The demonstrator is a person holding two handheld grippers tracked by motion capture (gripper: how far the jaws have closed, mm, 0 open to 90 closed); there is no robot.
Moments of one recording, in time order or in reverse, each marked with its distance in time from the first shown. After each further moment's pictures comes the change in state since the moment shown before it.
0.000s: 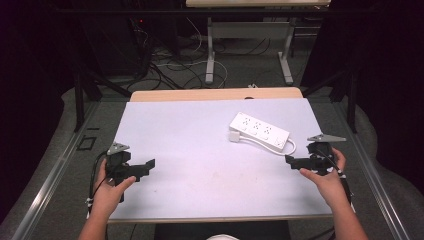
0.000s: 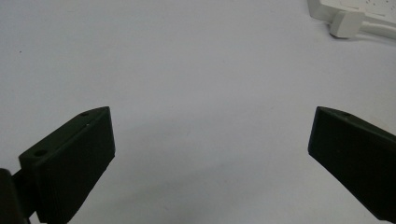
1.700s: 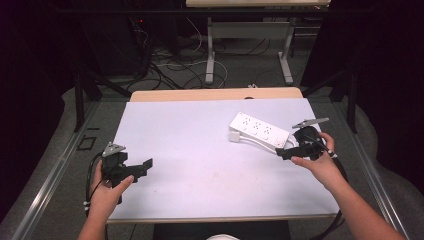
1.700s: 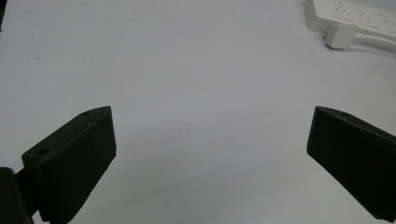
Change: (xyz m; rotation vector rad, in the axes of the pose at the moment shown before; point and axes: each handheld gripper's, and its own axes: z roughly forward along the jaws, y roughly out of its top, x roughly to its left) left arm -0.003 0.001 -0.014 -0.032 0.018 -0.015; right arm 0.025 0.051 0.010 0.150 0.062 -0.152
